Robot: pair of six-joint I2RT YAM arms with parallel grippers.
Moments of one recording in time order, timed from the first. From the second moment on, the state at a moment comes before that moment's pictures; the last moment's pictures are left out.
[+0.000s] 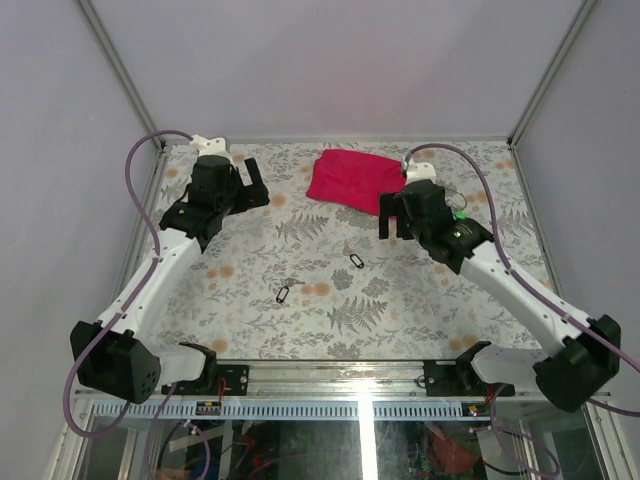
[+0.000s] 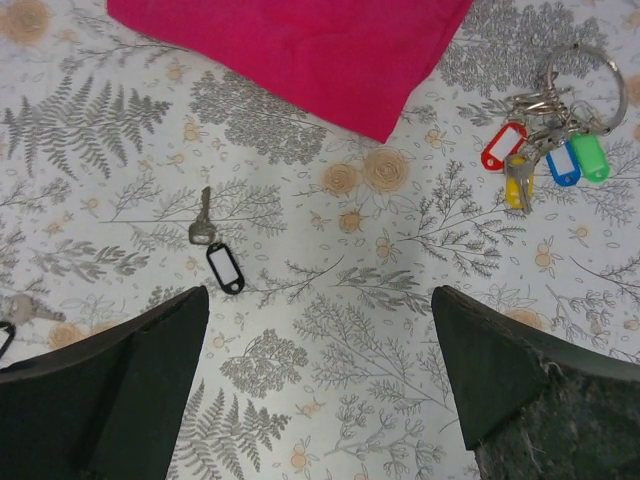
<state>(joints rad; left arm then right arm) -0.28 1.26 1.15 -0.45 -0.14 -0.43 0.62 1.19 1.07 -0.54 0.39 0.30</state>
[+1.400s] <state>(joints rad) -0.21 1.28 1.07 -0.42 0.08 -0.42 -0.12 2.13 1.65 -0.34 -0.05 0.46</state>
